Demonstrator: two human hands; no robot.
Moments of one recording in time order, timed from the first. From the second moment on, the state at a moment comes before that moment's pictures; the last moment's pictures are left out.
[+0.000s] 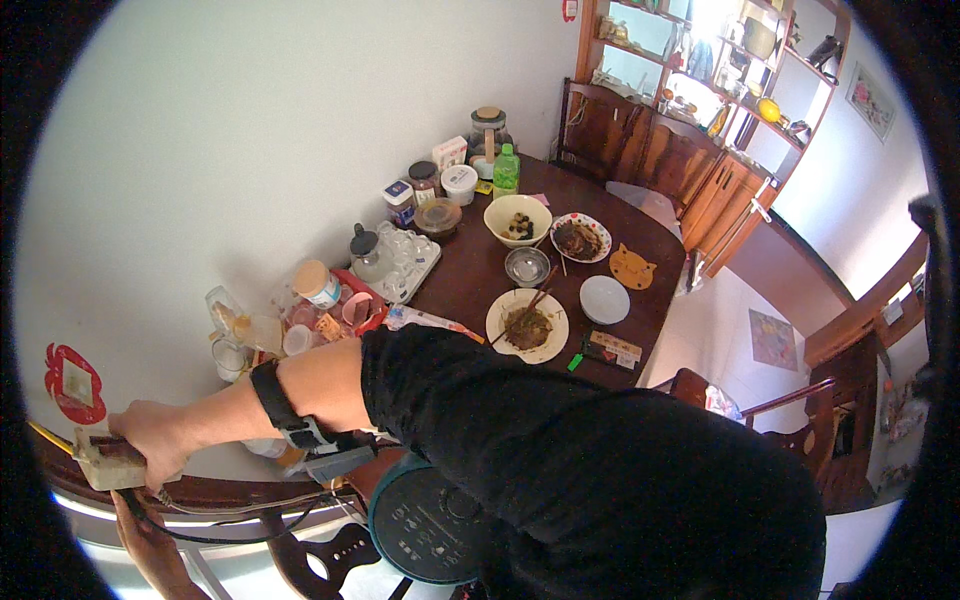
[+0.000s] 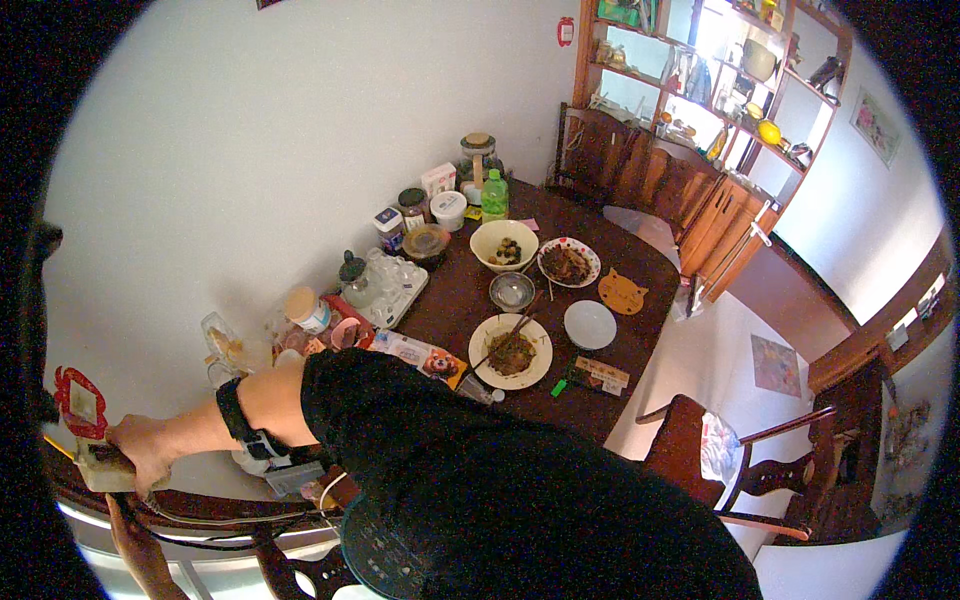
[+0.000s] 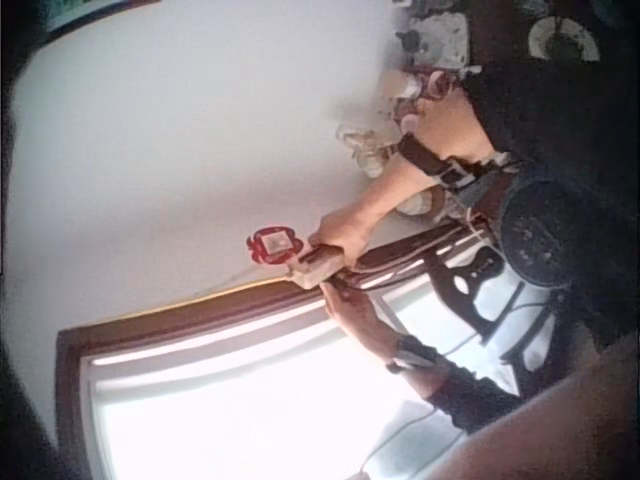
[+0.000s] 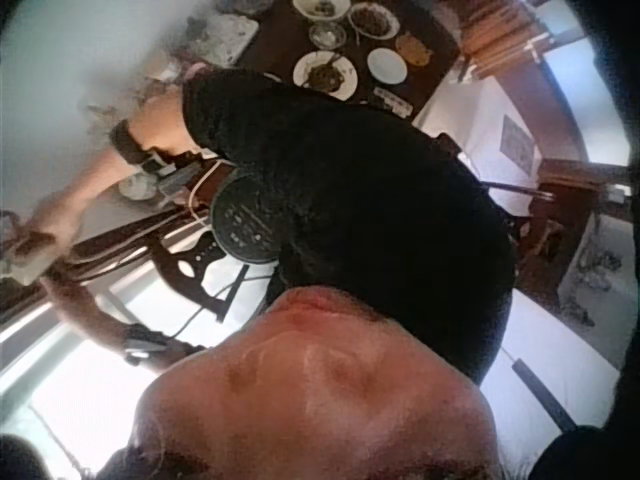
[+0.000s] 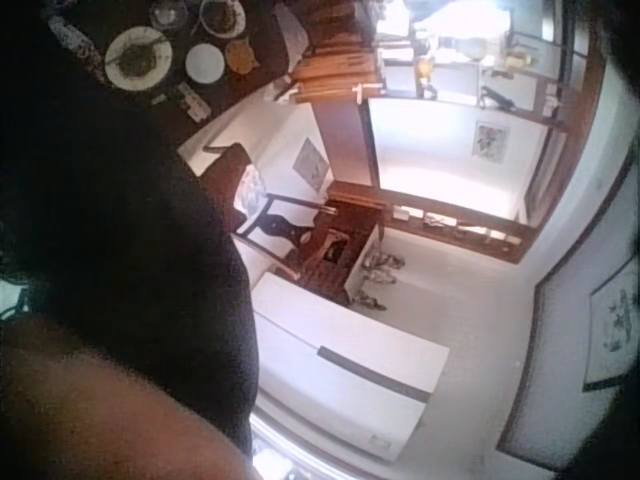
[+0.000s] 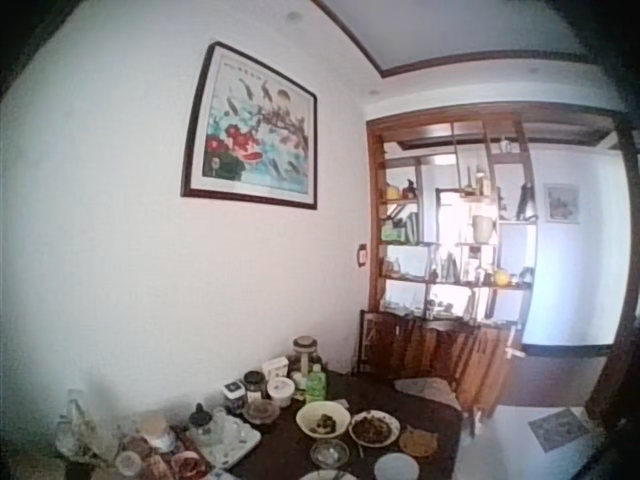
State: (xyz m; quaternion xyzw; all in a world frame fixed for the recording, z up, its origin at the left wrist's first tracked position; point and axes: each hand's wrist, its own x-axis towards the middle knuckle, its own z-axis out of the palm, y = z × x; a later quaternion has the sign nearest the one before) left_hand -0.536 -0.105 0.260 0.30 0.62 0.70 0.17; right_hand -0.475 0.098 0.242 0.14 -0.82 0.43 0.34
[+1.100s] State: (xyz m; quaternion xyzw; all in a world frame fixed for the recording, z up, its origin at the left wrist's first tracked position) left_hand -0.477 -0.060 0.276 0.33 0.81 0.42 -0.23; right_hand -0.410 0.092 0.243 0.10 -0.82 0.41 0.39
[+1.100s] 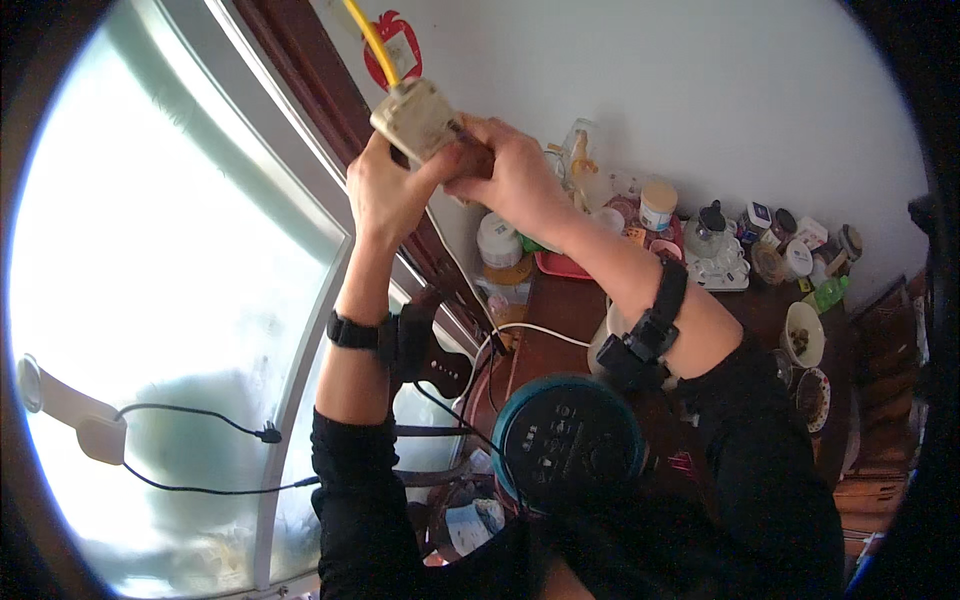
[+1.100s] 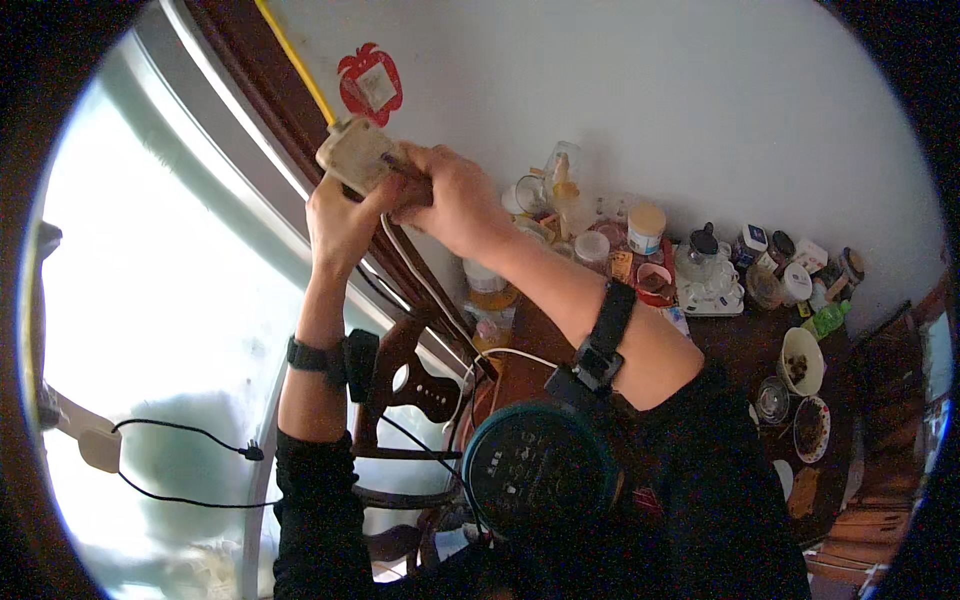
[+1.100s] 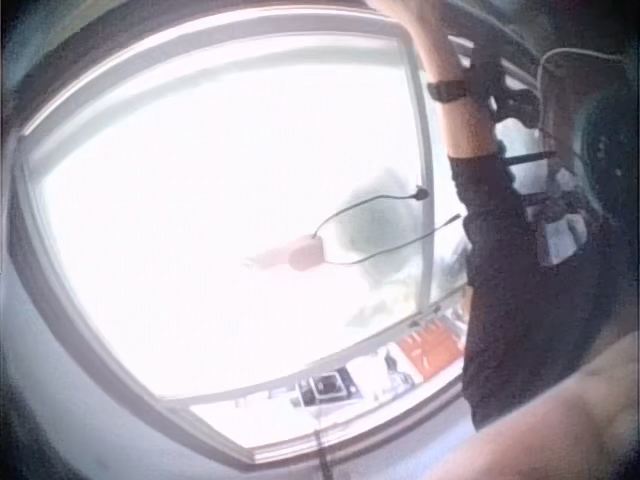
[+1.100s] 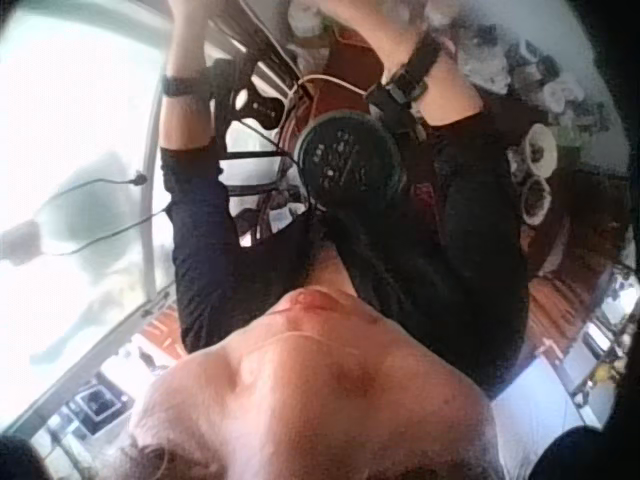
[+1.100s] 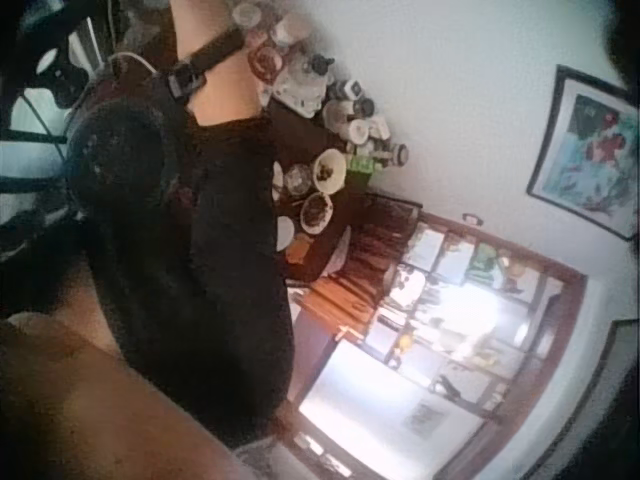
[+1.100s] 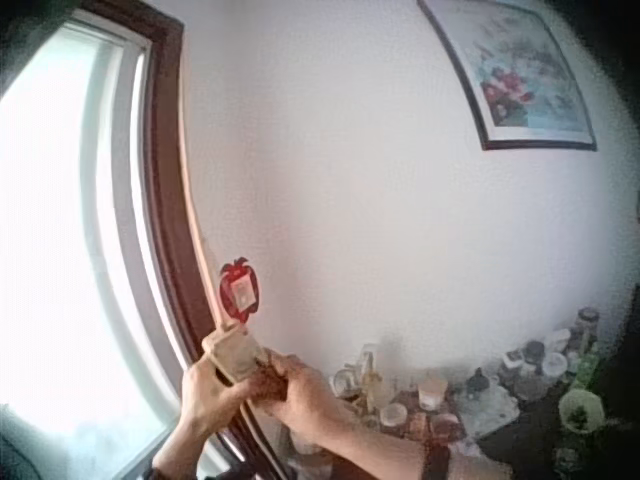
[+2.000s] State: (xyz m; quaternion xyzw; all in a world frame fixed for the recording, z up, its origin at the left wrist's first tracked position) left_hand -0.419 -0.073 0.164 0.45 0.66 0.60 0.07; right_hand -0.445 0.135 0.282 0.03 -0.81 0.58 0.11
